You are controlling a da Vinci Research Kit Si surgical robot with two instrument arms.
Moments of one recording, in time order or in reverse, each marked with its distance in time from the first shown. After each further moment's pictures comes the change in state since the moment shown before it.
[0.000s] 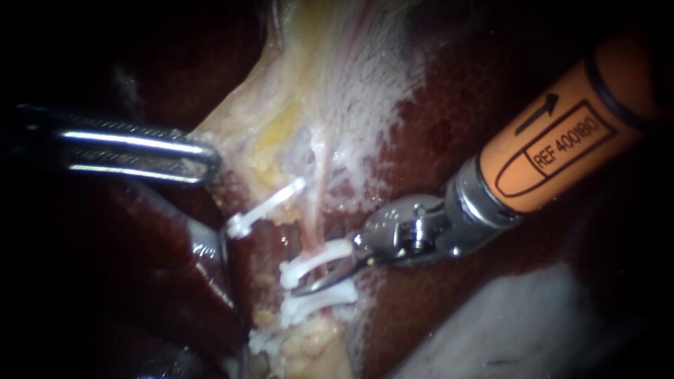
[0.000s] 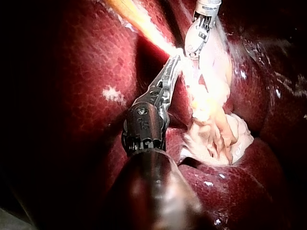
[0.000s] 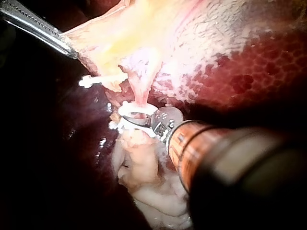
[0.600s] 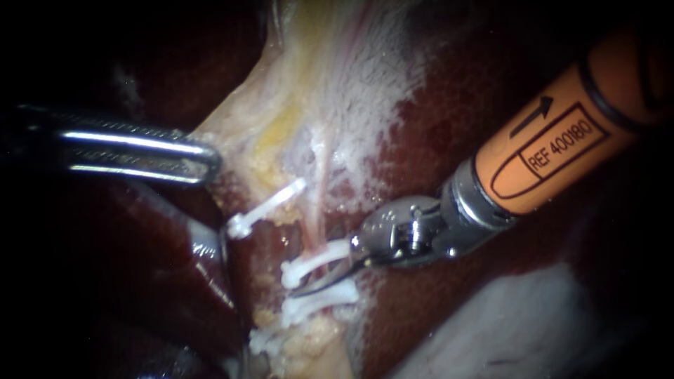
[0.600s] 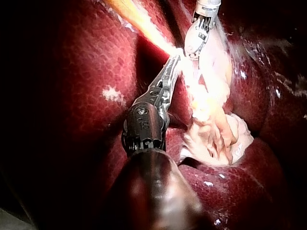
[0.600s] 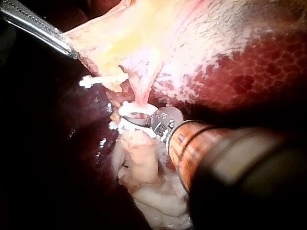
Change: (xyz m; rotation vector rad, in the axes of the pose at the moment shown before) right arm 0.000 0.000 0.000 0.002 -0.001 -0.003; left arm 0.000 0.000 0.000 0.000 0.000 0.000
